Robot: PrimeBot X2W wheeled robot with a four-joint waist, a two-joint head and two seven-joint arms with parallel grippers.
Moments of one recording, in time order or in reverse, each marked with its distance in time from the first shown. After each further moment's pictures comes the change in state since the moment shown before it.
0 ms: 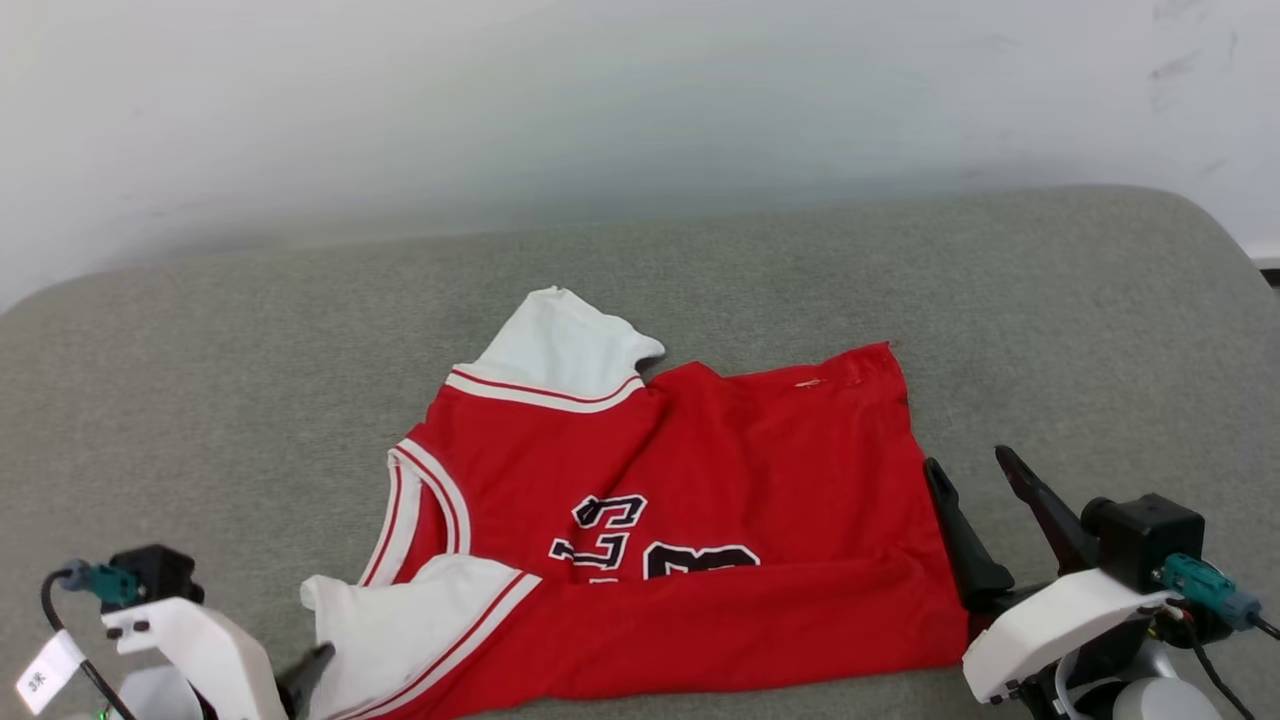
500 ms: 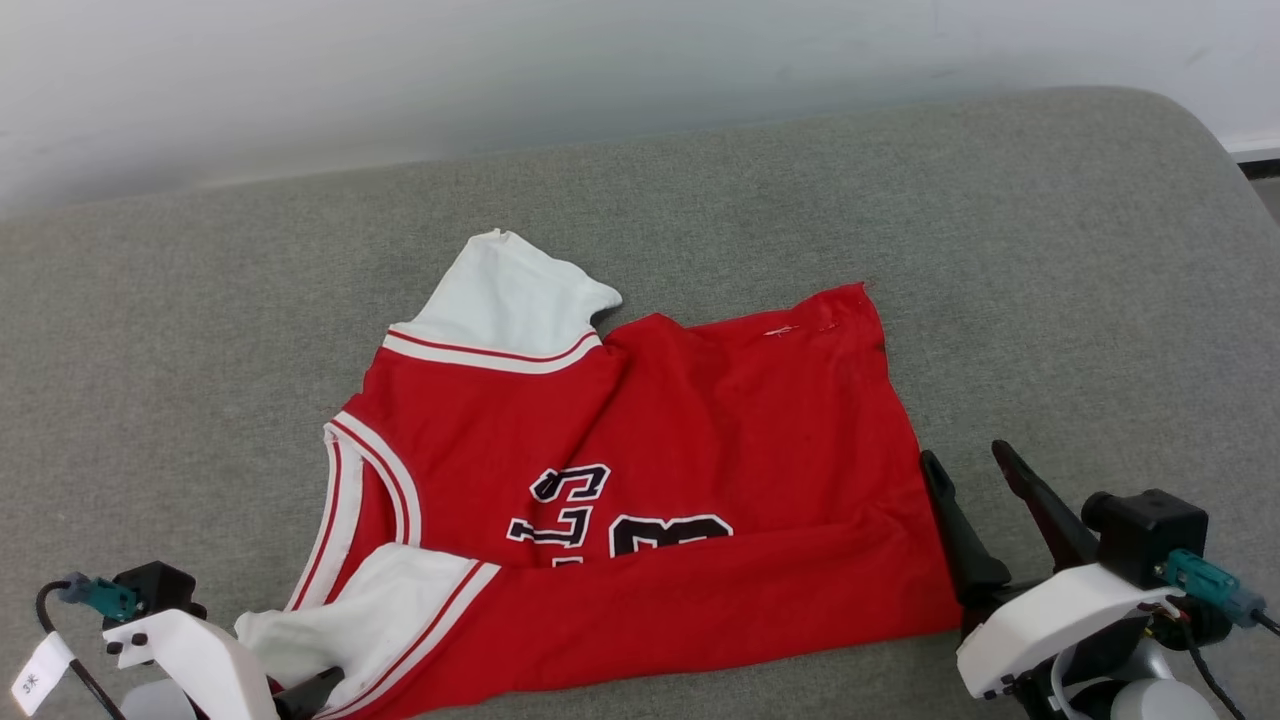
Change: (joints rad) left arm 0.038 -0.002 -0.015 0.006 -0.101 0.000 0.134; right arm 0.015 0.043 -0.015 -0.068 -0.004 0.000 0.039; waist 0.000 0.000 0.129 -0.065
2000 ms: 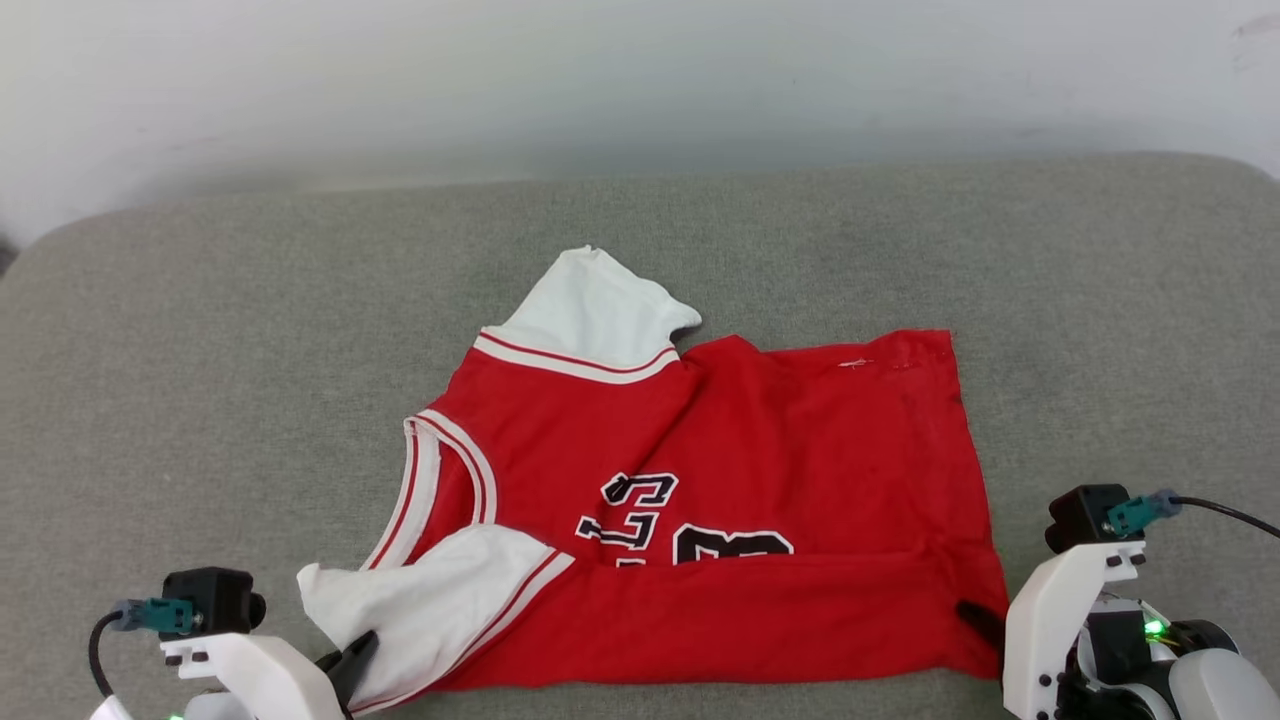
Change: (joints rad) left arm 0.041 -0.048 -0.006 -0.172 0.150 0.017 -0.257; right arm -0.097 -0.138 0.016 0.228 0.240 -0.001 0.675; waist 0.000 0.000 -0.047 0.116
